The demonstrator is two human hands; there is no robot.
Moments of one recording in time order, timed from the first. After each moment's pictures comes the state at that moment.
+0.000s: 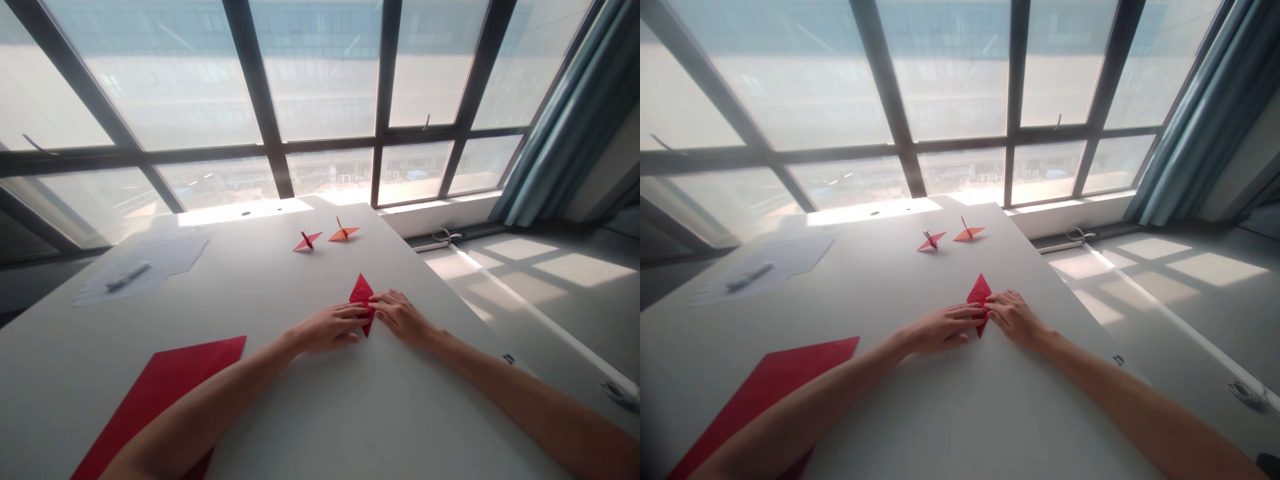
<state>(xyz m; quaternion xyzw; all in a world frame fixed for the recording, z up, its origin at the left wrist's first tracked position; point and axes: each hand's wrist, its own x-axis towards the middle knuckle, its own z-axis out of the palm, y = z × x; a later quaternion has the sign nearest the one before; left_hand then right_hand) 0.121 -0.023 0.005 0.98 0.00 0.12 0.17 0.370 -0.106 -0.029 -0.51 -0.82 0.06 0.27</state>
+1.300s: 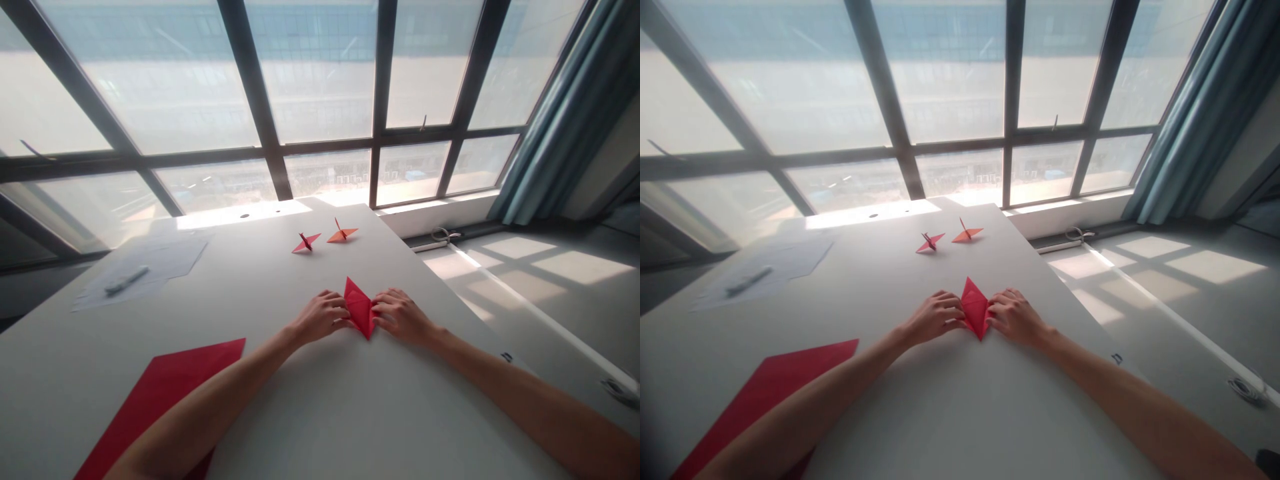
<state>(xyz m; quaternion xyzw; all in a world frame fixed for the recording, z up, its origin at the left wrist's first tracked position) 0.117 -0.008 0.002 0.98 0.10 0.17 0.06 0.368 -0.108 -0.014 -0.49 -0.83 0.01 0.27</state>
